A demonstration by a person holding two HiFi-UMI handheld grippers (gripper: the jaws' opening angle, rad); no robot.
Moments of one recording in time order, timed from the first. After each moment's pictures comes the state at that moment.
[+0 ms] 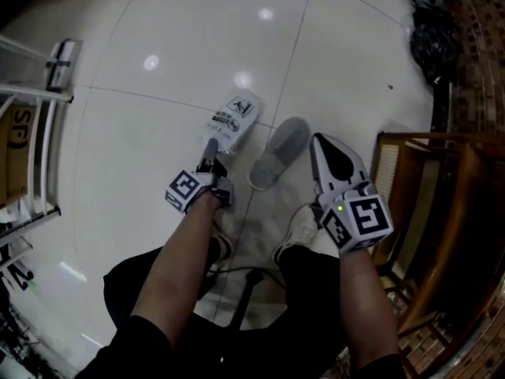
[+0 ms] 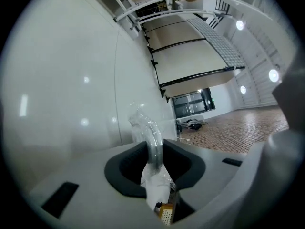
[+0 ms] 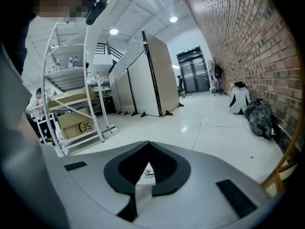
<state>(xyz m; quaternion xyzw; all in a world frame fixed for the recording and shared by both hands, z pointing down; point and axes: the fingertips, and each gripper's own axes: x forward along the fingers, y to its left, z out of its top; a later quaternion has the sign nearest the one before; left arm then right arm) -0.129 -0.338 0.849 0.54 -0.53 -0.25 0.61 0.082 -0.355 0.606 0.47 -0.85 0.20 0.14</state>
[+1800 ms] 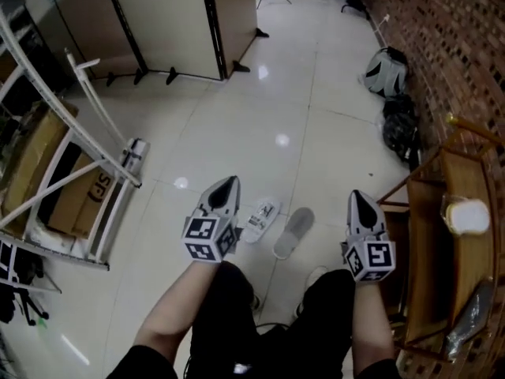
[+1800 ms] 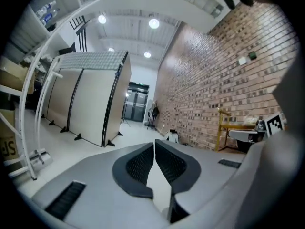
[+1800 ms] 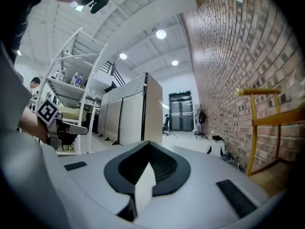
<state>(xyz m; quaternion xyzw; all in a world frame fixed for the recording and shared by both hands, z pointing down) -0.121 -0.319 0.405 0.83 -0.54 0.01 0.10 0.157 -0.271 0.386 0.59 -0.81 0.00 0.03</state>
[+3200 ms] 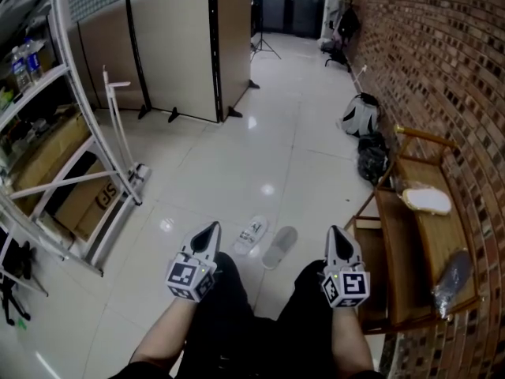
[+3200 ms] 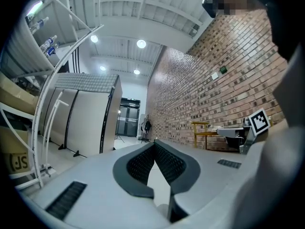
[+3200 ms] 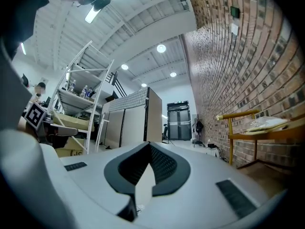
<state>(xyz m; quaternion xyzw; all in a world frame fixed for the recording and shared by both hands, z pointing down) -0.155 -0.110 0.361 0.86 -0.51 -0.04 0.00 0.135 -0.088 0.344 0.61 -0.79 -0.04 -0.02</state>
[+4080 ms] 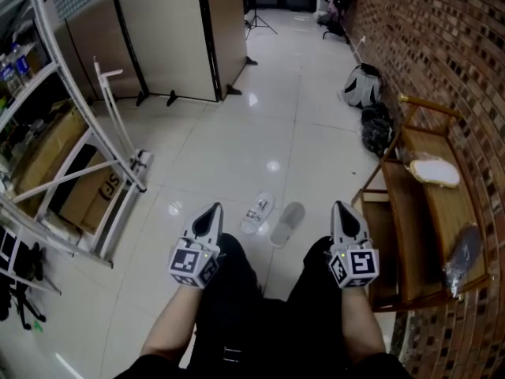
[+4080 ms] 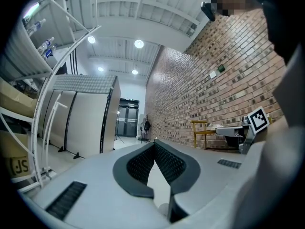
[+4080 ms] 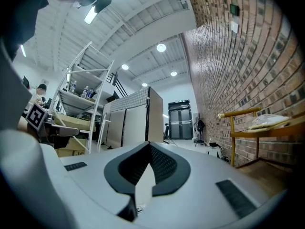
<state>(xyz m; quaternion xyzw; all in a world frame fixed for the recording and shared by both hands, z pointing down) -0.151 -0.108 0.355 0.86 -0.51 -0.04 0.00 0.133 -0.089 0.345 0.60 -0.80 -0.03 -0.02</state>
